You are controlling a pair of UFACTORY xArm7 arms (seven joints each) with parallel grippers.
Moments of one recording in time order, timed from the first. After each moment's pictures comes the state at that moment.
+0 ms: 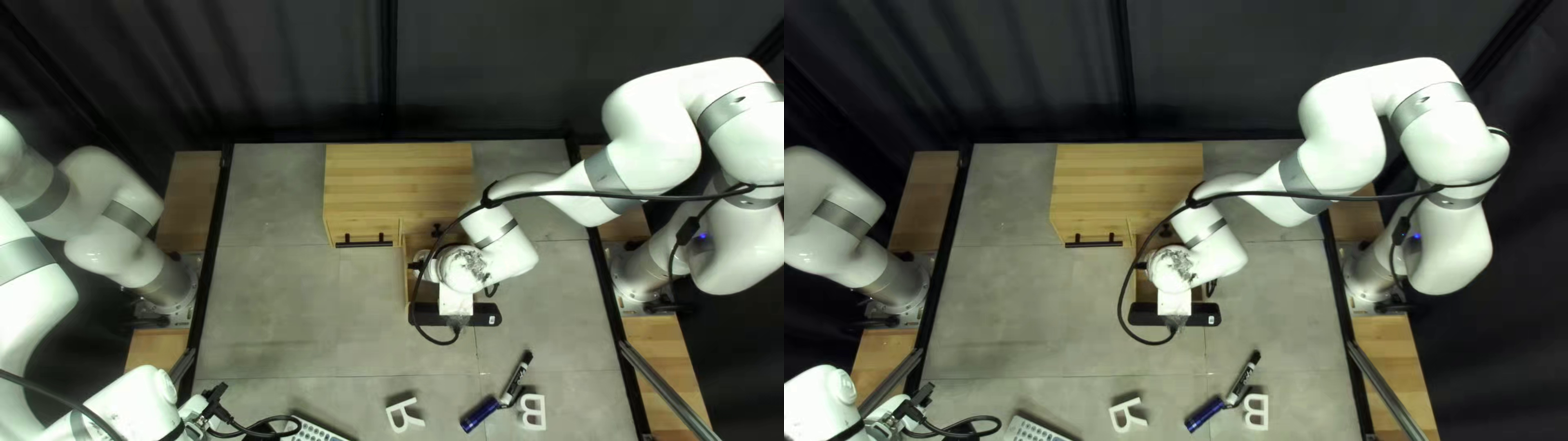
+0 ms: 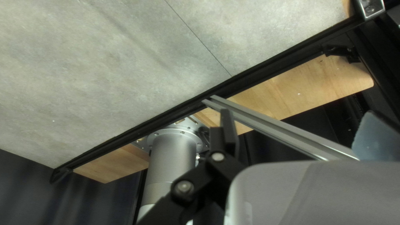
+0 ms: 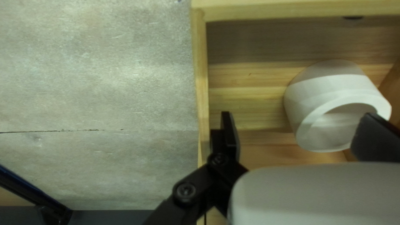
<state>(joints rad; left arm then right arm) -0.43 -0.09 -0.56 0.95 -0.11 1.42 -0.26 -0.05 0.23 0.20 0.94 -0.62 0.88 -0.96</state>
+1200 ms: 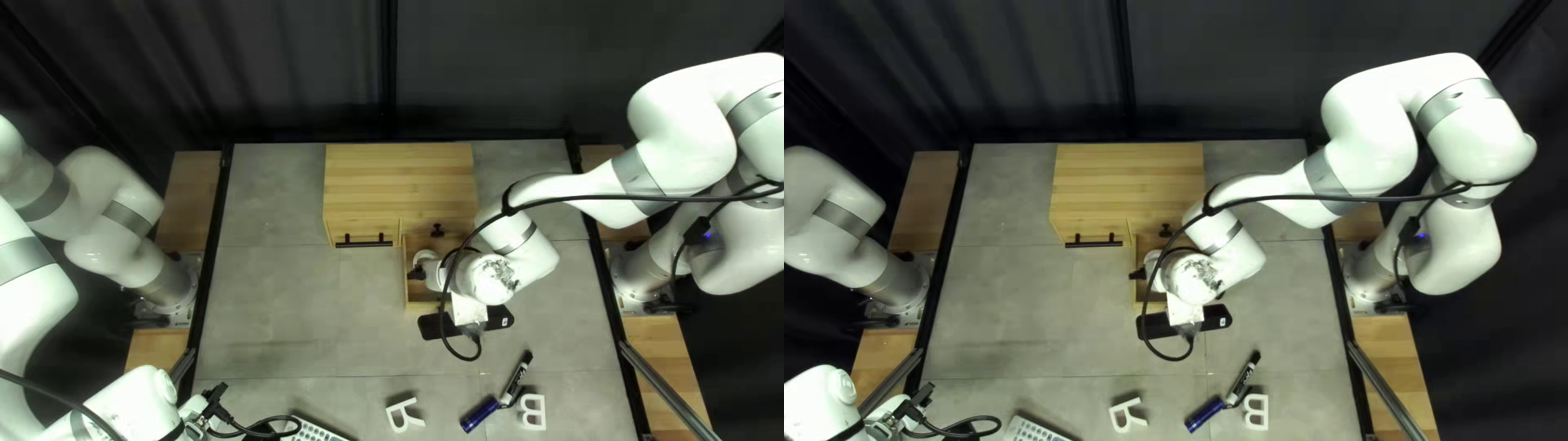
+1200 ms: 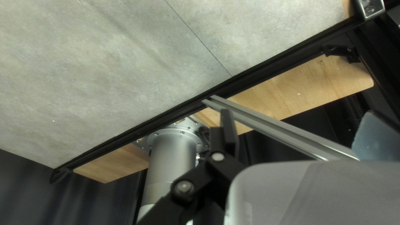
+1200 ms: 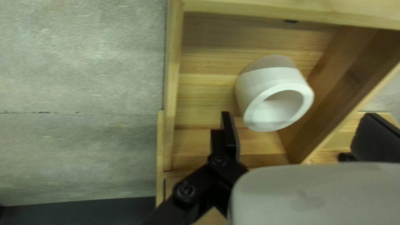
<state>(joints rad) -0.43 -0.09 -0.56 0.95 -0.11 1.42 -0.26 -0.03 0.19 0.21 0.90 -0.77 0.70 -0.95</state>
